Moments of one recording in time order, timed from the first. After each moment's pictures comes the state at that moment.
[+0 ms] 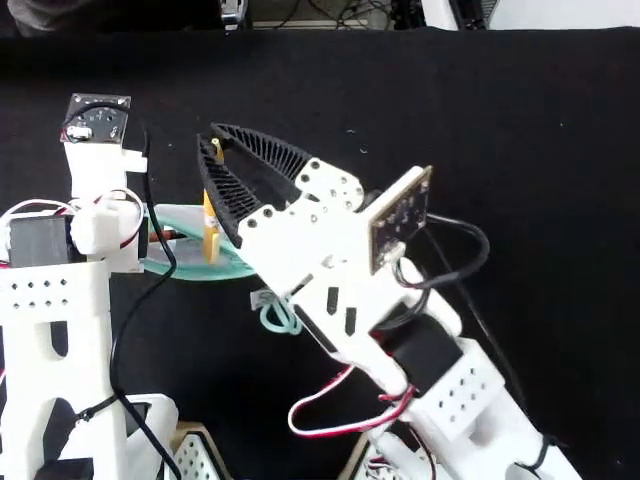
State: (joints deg) left arm -9.6 -30.5 19.2 89.7 -8.1; right arm -41.9 -56.2 42.9 13.0 -4.5
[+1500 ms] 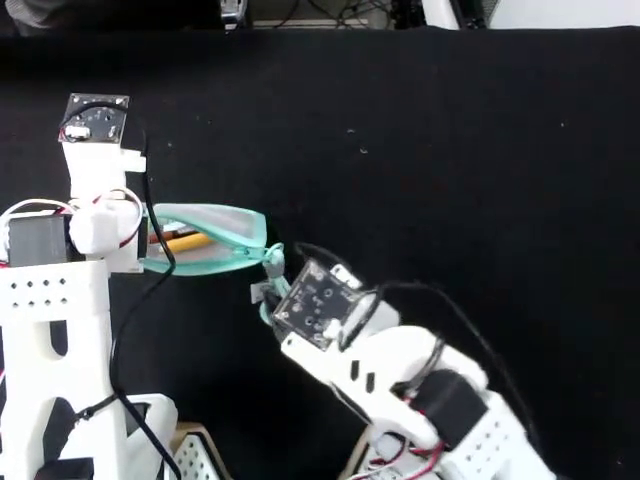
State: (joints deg) left arm -10.2 -30.5 19.3 89.7 -8.1; right arm -43.7 -80.9 63.3 58.7 17.0
